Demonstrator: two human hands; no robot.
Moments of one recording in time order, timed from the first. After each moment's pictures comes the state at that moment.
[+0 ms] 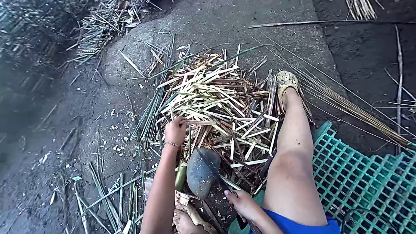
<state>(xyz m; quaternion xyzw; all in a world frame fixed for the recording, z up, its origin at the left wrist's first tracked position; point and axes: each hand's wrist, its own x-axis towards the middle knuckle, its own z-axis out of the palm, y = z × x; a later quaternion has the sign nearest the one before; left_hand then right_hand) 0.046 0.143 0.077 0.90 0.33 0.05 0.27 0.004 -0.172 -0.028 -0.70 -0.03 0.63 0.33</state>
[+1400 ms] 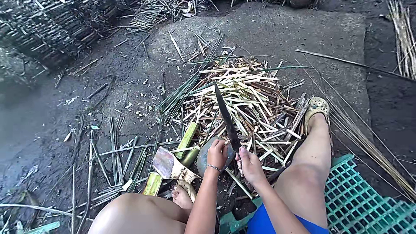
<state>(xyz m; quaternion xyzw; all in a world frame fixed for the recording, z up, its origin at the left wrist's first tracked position) -0.037 0.014 -0.013 0.84 0.32 0.23 0.38 0.034 -0.105 0.046 -0.76 -0.21 0.35 0.50</state>
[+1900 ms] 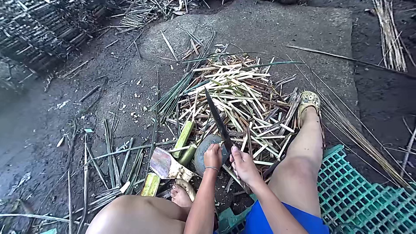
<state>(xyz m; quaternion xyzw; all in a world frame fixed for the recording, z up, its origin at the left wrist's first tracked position) -0.044 -0.001 -0.038 0.84 0.38 0.16 0.35 0.025 -0.110 0.054 -0.77 -0.16 0.44 0.44</state>
